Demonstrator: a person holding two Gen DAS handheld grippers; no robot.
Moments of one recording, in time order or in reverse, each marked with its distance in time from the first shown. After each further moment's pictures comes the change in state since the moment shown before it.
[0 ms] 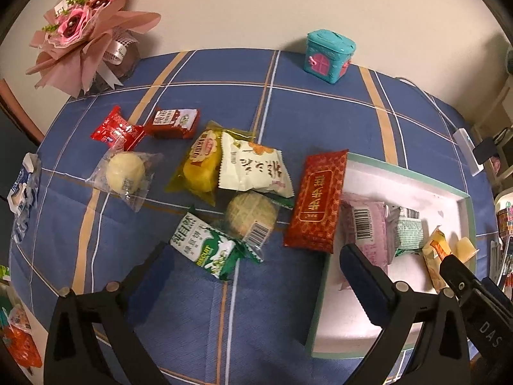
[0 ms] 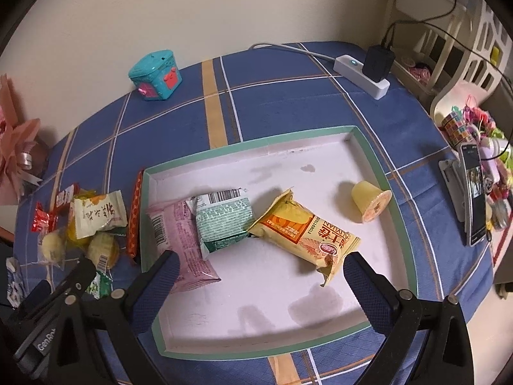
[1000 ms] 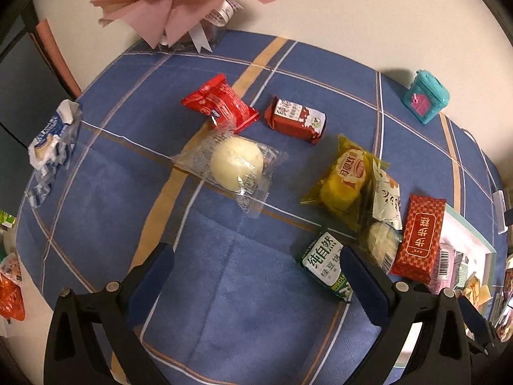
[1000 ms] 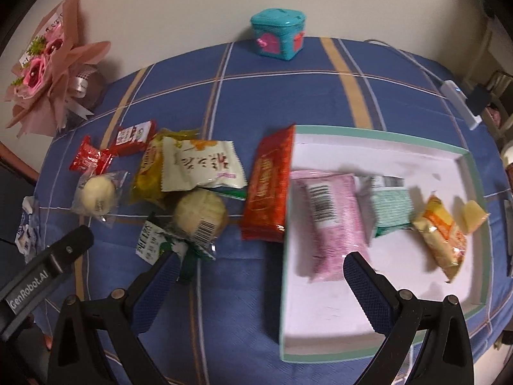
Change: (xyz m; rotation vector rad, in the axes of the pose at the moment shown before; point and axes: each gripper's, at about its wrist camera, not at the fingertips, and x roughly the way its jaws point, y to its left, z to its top) left arm 0.020 0.135 0.013 -0.226 0.042 0.066; right arm 0.023 0.142 -0.025 -0.225 0.062 0.151
